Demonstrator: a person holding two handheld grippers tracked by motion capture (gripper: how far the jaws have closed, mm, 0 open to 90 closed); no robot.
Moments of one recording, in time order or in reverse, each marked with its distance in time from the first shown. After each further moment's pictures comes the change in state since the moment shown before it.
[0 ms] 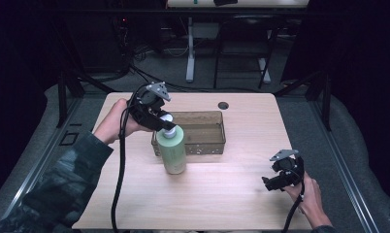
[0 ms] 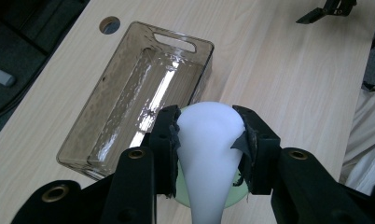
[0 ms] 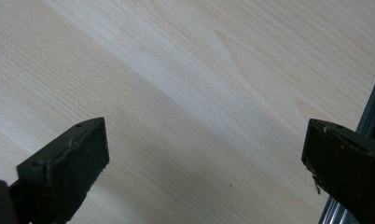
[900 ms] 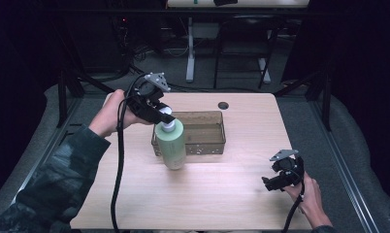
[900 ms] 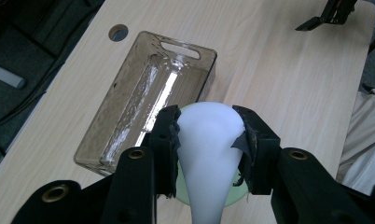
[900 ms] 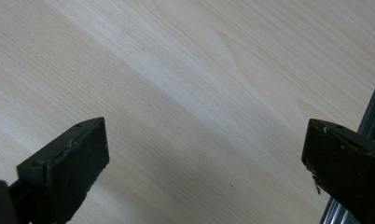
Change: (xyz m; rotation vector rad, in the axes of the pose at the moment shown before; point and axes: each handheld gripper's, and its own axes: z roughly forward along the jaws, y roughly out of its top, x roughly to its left) left arm 0.002 0.016 -0.020 0.006 0.018 0.009; right arm 0.000 0.000 0.000 0.002 0.004 -0.001
